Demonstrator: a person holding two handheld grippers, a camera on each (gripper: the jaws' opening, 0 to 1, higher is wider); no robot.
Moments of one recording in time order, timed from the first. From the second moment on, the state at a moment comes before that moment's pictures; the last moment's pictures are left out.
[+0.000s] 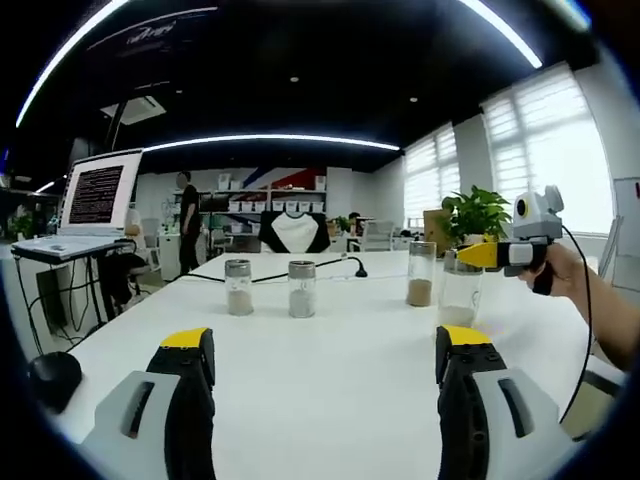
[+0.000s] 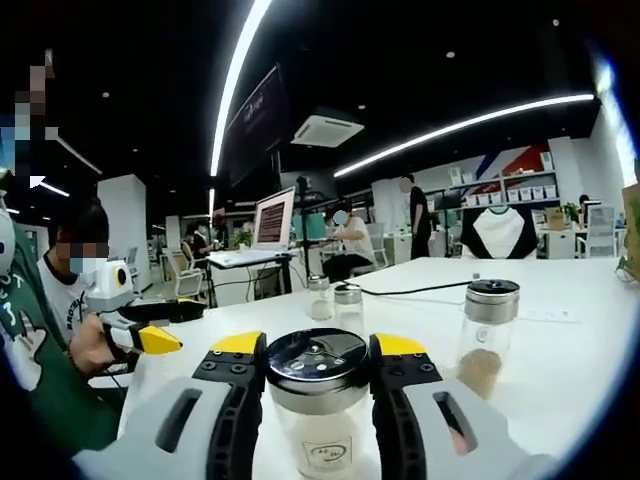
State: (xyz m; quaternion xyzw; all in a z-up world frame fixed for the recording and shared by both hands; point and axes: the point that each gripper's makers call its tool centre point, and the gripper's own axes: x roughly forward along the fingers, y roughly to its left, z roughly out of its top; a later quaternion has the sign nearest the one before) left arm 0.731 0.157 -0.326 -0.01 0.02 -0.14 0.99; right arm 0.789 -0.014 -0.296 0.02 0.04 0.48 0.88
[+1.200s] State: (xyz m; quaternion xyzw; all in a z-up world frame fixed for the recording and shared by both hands) left arm 0.728 0.156 -0.321 0.00 0.00 -0.15 0.99; right arm 0.788 -0.011 -0.296 0.01 0.04 0.46 0.89
